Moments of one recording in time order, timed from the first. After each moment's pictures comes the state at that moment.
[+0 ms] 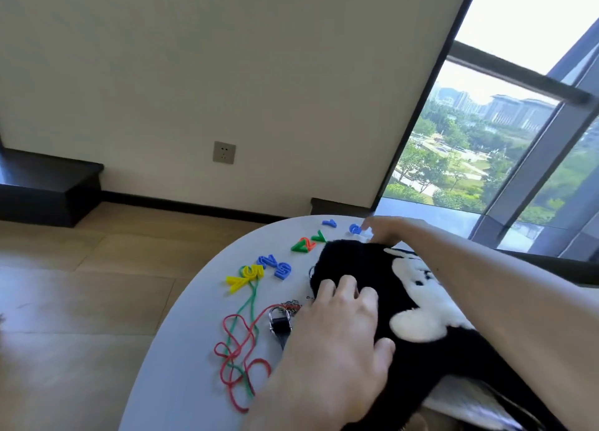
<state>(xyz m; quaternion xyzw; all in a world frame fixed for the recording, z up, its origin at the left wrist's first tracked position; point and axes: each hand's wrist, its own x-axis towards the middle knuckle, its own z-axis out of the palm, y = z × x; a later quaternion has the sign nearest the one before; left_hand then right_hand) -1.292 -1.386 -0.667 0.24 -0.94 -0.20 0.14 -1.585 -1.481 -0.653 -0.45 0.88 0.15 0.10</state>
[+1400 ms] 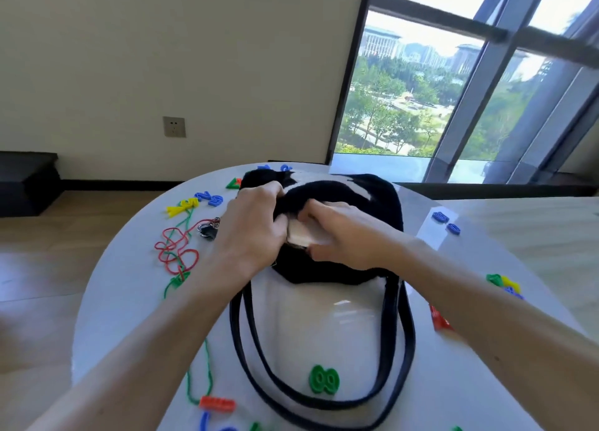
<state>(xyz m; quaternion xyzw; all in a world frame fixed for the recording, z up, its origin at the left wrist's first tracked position) -1.299 -1.320 -0.669 0.28 -0.87 -0.20 0.36 -1.450 -1.214 -0.652 -0.66 0.74 -0.06 0.01</state>
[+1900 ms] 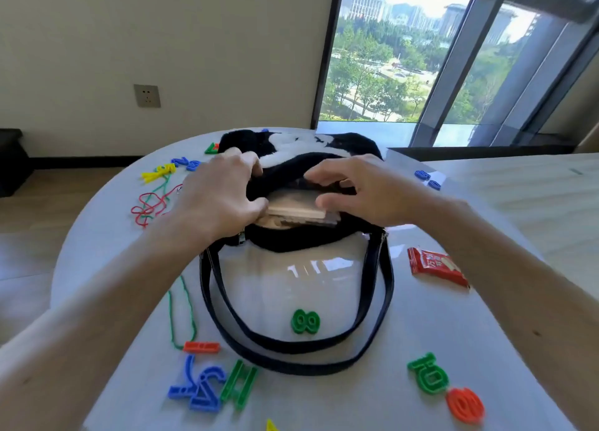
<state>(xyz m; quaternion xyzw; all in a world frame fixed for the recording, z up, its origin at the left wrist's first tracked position) -1.282 -1.319 -0.673 0.26 -0.93 -0.10 0.24 -1.453 -1.159 -0.633 -0.62 0.77 -0.14 0.05</state>
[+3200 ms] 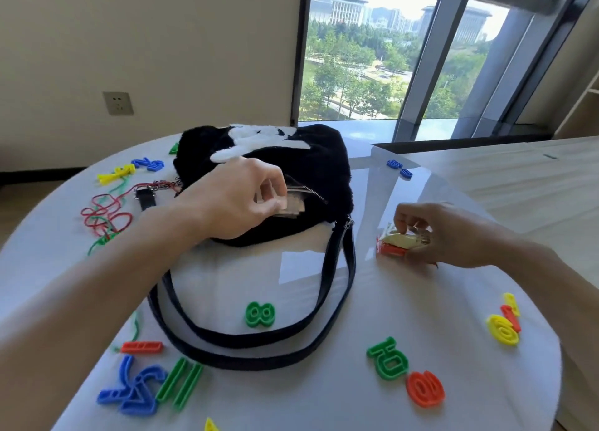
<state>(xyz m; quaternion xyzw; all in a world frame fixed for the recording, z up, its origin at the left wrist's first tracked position) -1.317 -1.267 -0.667 0.11 -0.96 -0.19 0.16 -1.529 -1.013 -0.680 -0.46 0.89 -0.04 0.06</state>
